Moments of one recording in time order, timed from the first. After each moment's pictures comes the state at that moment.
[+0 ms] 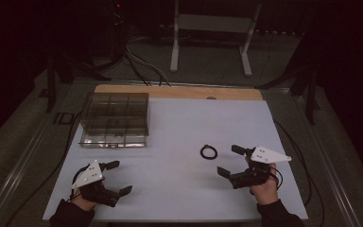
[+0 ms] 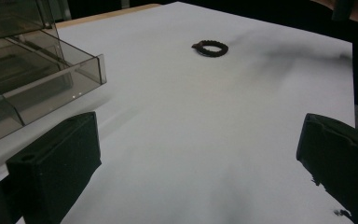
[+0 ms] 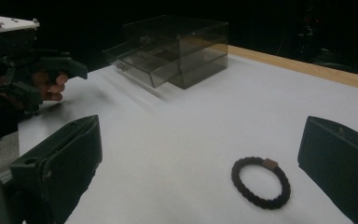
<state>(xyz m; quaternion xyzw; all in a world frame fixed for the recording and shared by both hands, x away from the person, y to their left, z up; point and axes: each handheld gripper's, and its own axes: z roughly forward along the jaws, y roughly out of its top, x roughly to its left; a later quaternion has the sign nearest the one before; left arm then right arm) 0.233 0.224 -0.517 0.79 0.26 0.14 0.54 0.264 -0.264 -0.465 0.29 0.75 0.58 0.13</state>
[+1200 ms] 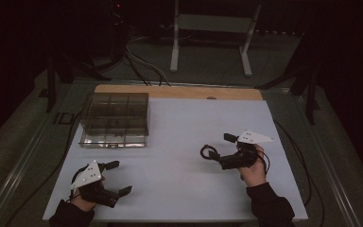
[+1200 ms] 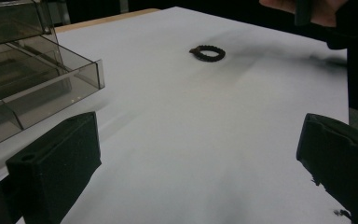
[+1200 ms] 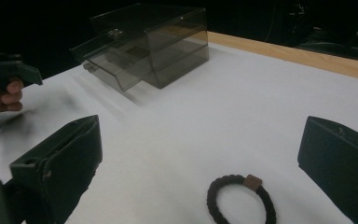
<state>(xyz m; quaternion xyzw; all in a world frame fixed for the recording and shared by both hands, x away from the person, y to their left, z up) 0.231 0.225 -0.515 0.78 0.26 0.13 0.55 0.317 -0.244 -0.472 0.33 0.76 0.55 0.12</state>
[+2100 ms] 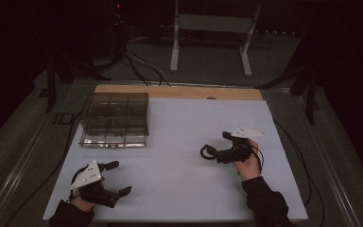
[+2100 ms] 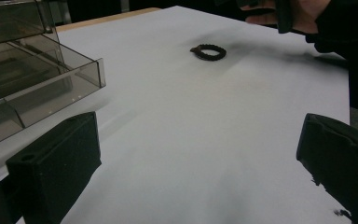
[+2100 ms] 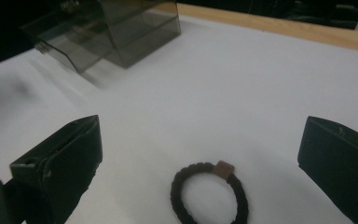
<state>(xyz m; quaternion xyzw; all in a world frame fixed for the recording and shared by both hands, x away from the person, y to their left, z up) 0.230 0.225 -0.515 0.78 0.26 0.14 0.55 0.345 -0.239 -0.496 0.37 0.77 0.50 0.13</state>
